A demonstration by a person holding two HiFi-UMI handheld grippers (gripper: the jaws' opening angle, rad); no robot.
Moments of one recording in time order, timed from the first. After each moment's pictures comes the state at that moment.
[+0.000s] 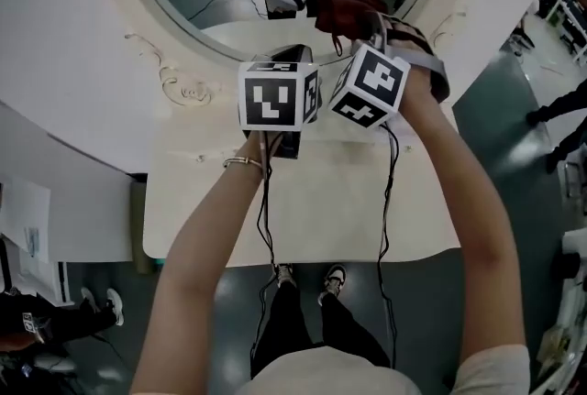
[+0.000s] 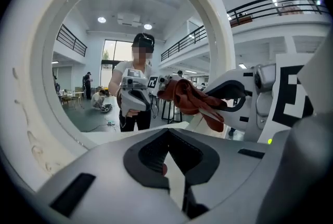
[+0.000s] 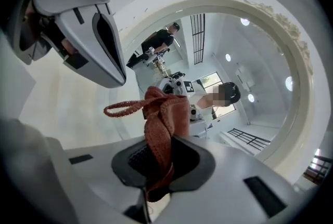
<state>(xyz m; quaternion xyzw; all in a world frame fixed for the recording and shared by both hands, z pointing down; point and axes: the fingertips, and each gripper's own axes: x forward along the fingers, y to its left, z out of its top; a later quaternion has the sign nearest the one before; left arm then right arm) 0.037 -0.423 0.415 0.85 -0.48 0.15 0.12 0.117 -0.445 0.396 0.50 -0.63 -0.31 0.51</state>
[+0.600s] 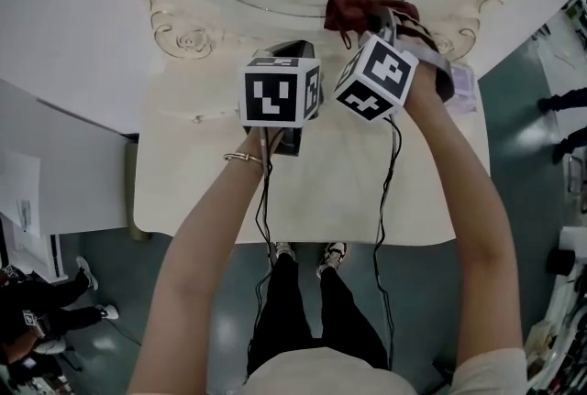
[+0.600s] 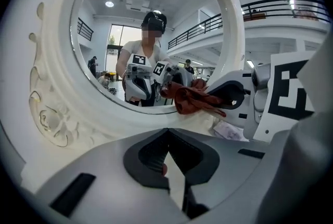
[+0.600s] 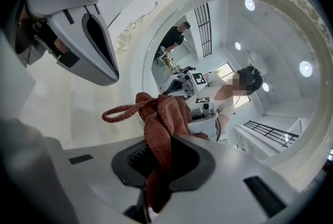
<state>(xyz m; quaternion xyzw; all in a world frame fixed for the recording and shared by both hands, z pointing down) -0.004 -0.413 0.532 0.83 -0.49 0.18 0.19 0.087 -0.446 0.513 0.47 -0.66 -0.24 0.53</state>
